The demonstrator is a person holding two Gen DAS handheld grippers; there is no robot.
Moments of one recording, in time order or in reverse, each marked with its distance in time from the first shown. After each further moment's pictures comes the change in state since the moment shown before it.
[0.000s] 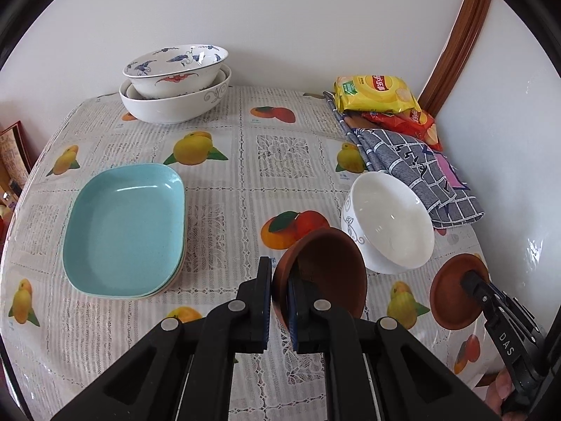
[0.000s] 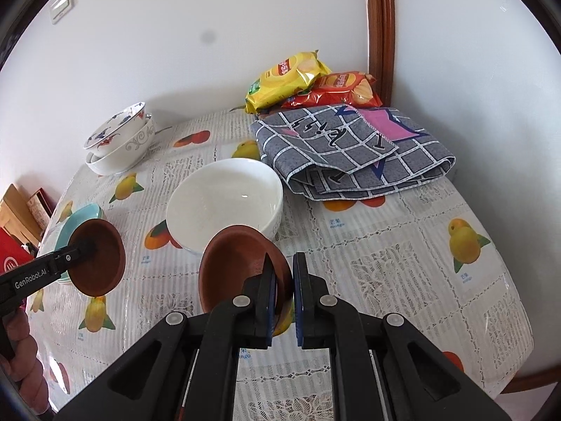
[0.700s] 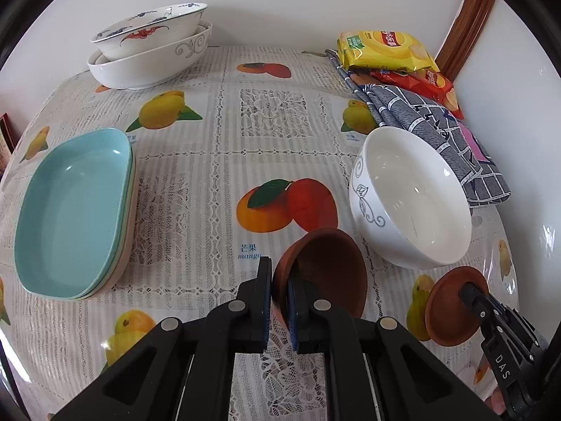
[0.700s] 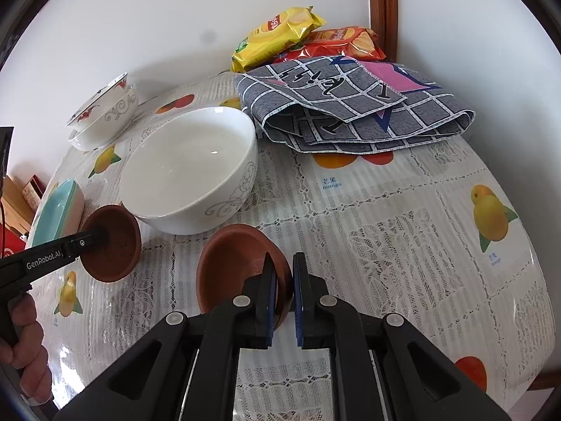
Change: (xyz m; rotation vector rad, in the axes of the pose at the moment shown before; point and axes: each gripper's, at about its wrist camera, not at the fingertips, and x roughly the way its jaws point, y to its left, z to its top) left arm 0.067 -0.022 -0.009 0.016 0.110 0.038; right arm 0.054 -0.022 -0.024 0.001 0.114 0.021
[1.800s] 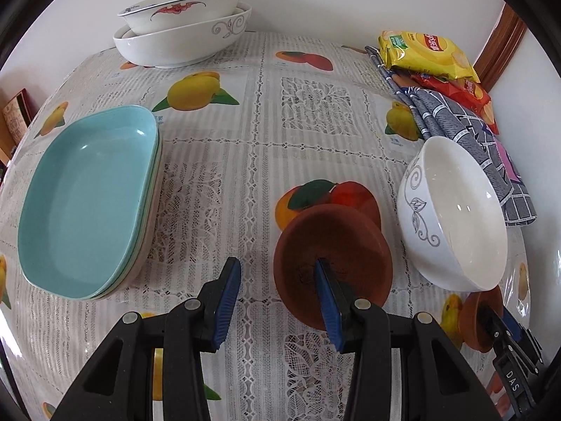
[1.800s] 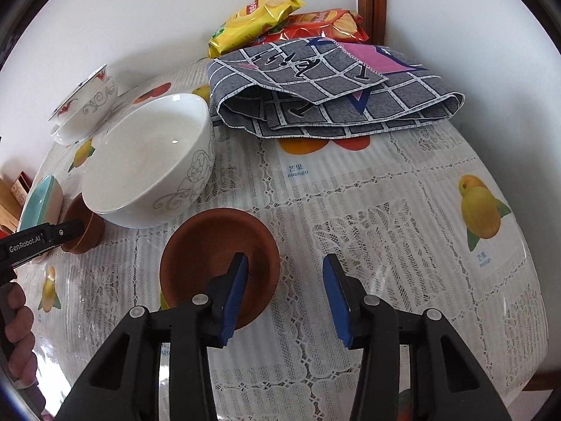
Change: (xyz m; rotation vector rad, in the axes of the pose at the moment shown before) left arm 0.022 0.013 0.006 -0.092 0.043 0.083; right arm 0.020 -0.024 0.003 0.013 0.065 -0.035
